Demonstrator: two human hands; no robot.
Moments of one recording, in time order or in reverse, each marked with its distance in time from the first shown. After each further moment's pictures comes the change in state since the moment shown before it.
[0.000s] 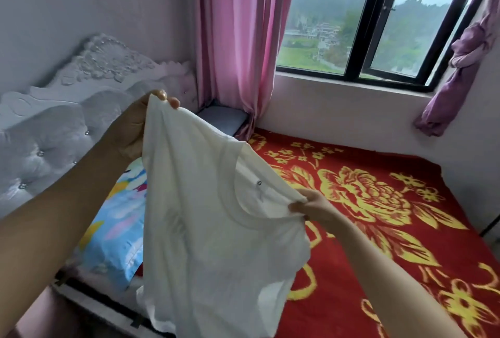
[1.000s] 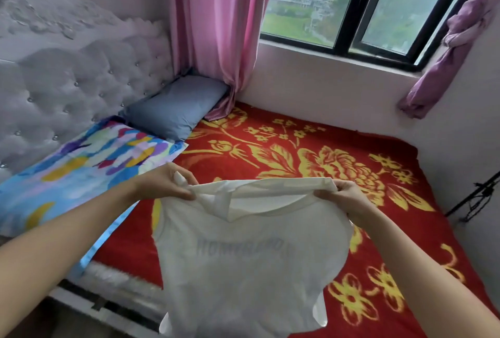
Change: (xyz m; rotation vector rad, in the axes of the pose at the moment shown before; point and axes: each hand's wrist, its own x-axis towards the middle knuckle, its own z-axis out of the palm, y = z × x) left_hand 0.001 -0.157 0.059 0.865 -0.344 -0.336; right_hand -0.013 0.036 -0.117 0.031 0.228 0.187
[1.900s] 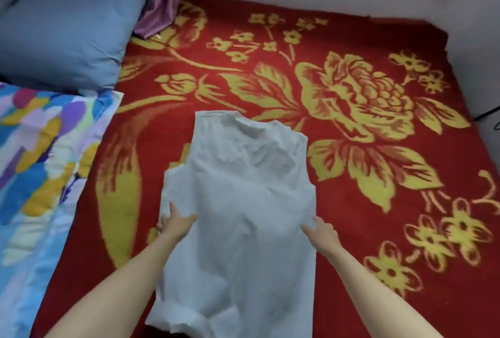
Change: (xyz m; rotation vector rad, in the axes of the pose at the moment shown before) left_hand 0.273 -0.281 0.157 0.030 -0.092 -0.973; right_hand 0.221 0.255 0.102 -0.595 0.035 0.862
